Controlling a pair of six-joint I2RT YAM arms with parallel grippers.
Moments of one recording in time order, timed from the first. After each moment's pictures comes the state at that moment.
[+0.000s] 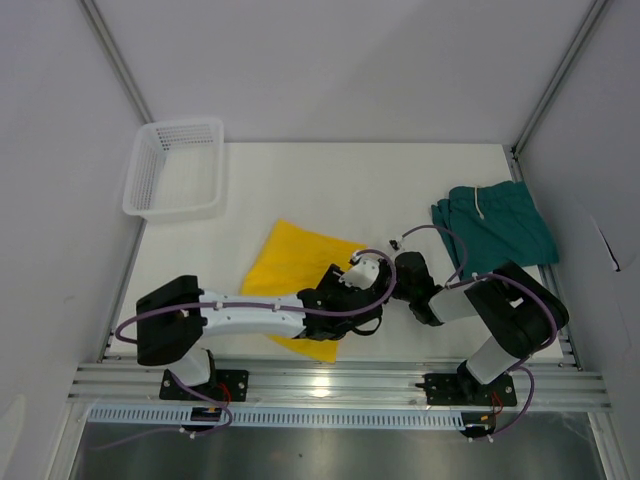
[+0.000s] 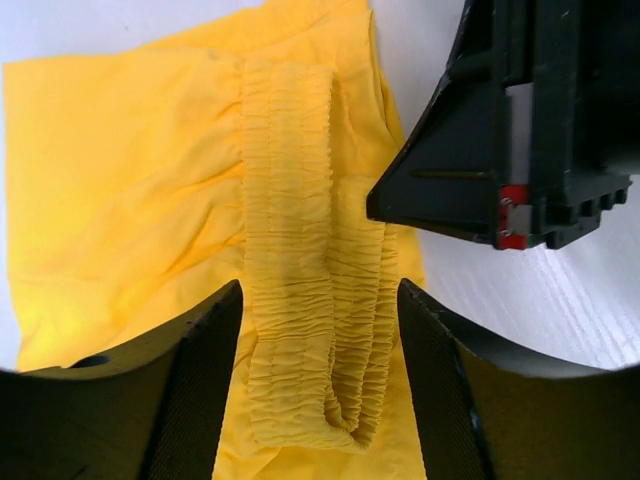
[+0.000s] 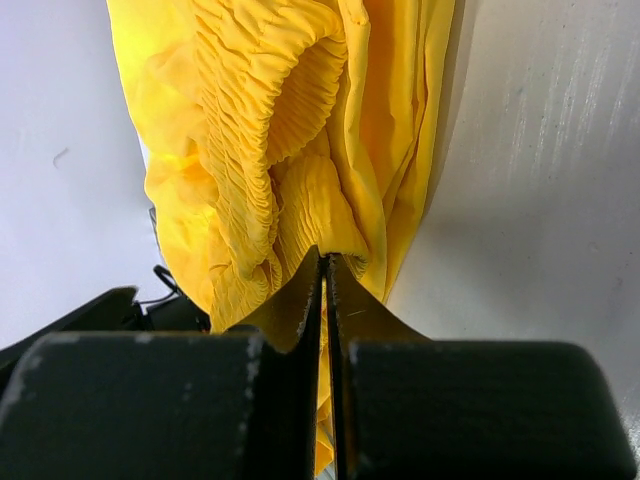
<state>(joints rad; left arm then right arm) -1.29 1.61 0.99 -0.36 -0.80 -0.48 0.61 1.61 0.39 0.70 -0.33 1.08</state>
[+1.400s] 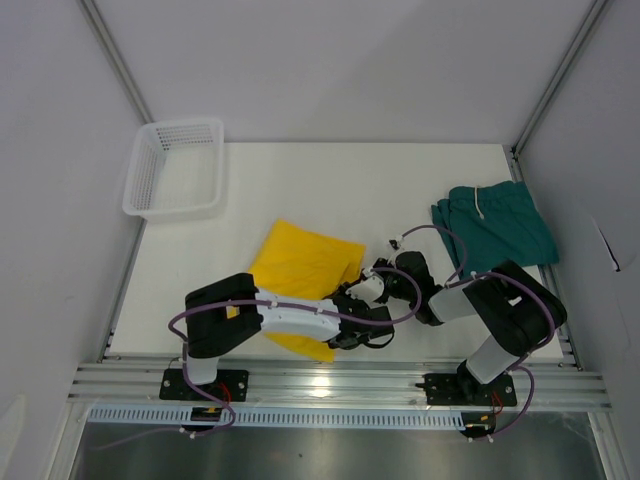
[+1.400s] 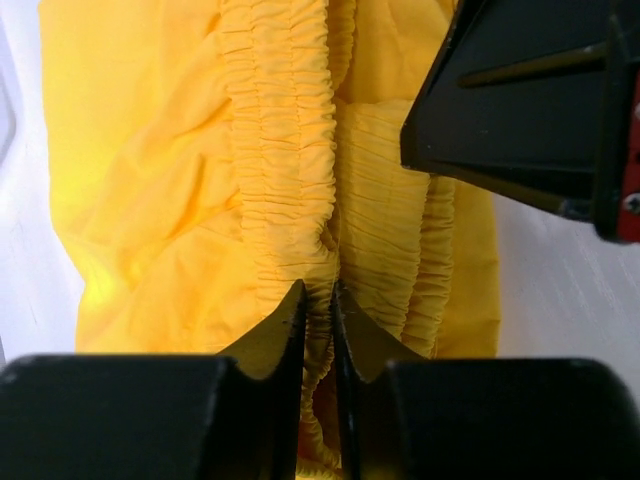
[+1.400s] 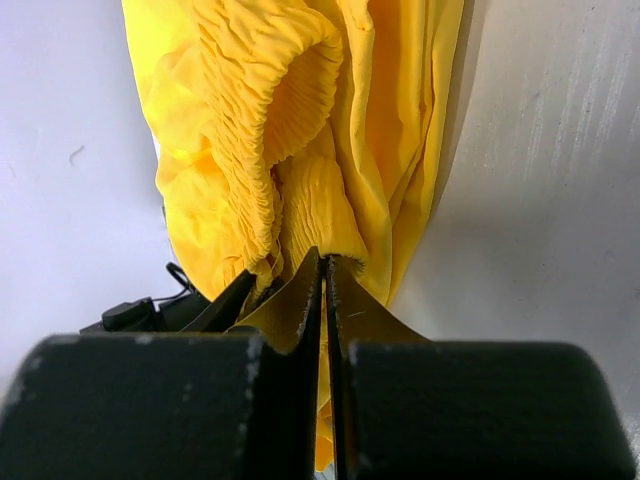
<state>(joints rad) -1.33 1.89 1.14 -0.62 -0.94 -0.58 0.59 1.62 0.39 0.73 -0.35 1.09</state>
